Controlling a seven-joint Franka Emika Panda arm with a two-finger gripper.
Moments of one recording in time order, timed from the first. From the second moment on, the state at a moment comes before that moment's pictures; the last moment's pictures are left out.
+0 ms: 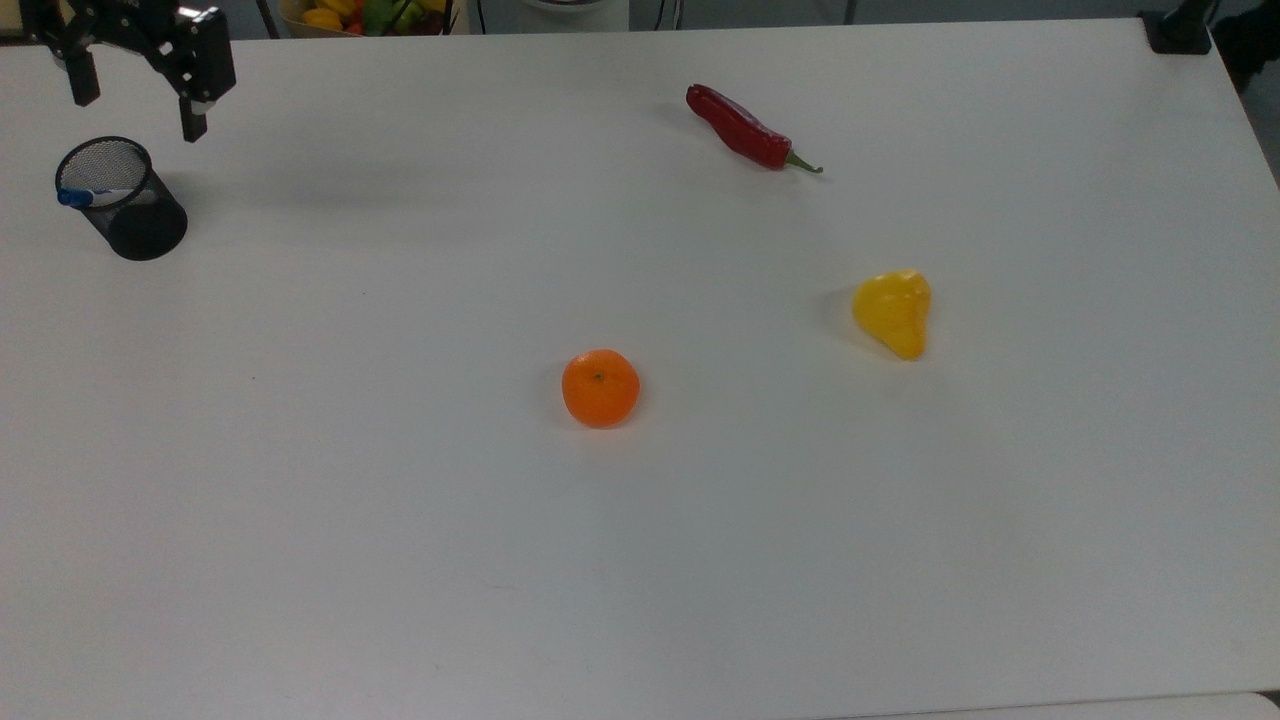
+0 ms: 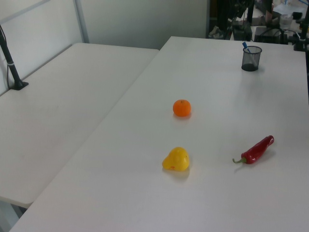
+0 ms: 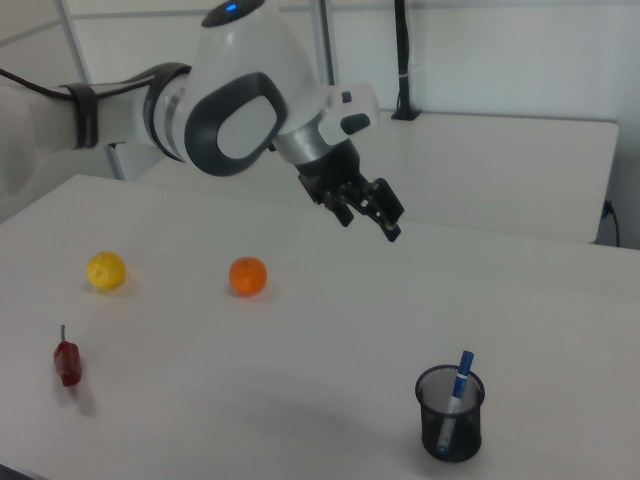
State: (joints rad) arm -0.04 0.09 -0.32 -1.75 -0.05 2.26 -0.12
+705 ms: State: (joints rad) arm -0.07 0.13 -0.44 -1.84 -0.05 2.45 -0.13
